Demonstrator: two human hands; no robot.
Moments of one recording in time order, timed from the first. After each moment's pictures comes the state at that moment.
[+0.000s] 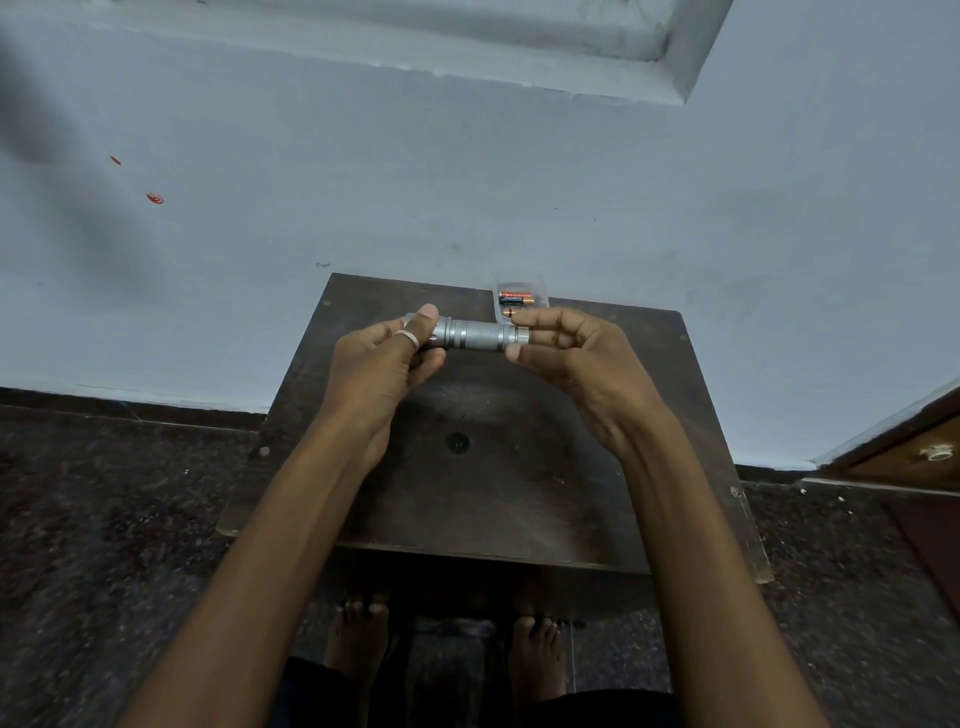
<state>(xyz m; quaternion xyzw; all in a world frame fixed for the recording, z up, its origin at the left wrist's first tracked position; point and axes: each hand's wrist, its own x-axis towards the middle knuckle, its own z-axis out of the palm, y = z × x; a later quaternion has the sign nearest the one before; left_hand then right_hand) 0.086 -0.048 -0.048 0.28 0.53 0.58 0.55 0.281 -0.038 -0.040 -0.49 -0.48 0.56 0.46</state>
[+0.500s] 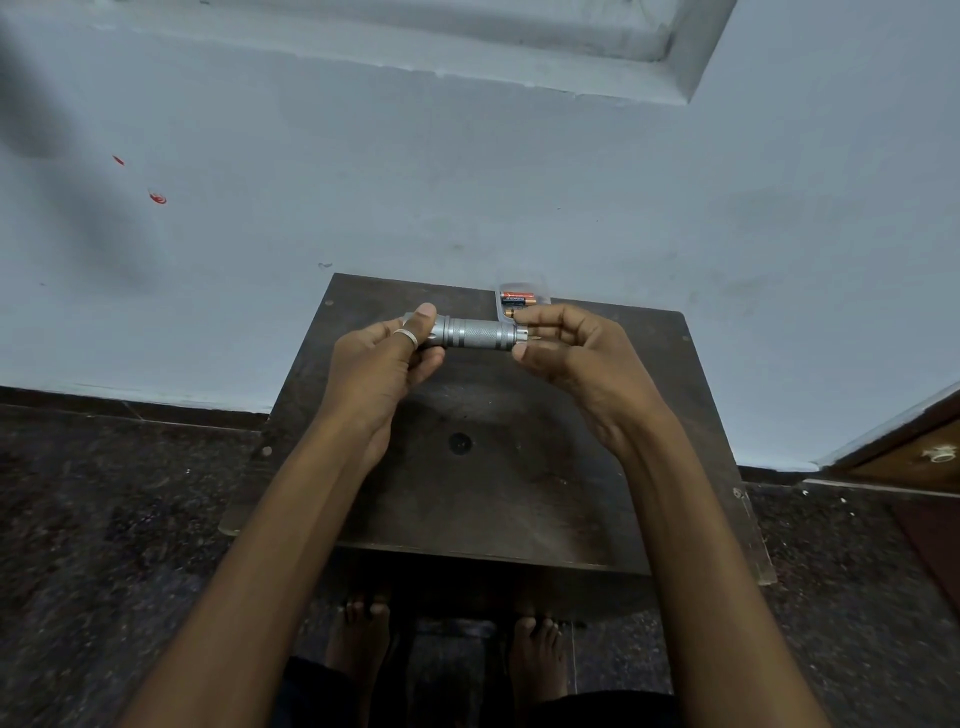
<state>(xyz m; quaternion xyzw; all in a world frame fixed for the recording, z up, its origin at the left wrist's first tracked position) 0.084 -0.047 -0.048 0.27 0.53 0.58 0.55 0.277 -0.038 -0.036 -0.51 -0.49 0.54 0.46</state>
